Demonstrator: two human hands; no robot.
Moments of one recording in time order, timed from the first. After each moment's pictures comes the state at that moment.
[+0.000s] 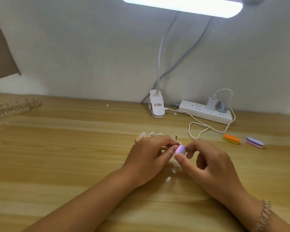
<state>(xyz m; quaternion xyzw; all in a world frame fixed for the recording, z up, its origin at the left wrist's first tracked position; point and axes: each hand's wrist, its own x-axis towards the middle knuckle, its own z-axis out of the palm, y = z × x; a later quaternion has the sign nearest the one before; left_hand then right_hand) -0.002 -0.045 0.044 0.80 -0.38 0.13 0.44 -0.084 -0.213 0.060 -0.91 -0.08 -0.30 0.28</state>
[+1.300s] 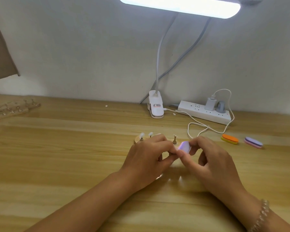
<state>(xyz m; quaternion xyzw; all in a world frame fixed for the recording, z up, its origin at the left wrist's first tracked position) -0.010 -0.043 0.046 0.82 -0.40 0.19 0.37 -0.079 -0.218 0.060 -0.91 -0.04 -0.30 0.27</state>
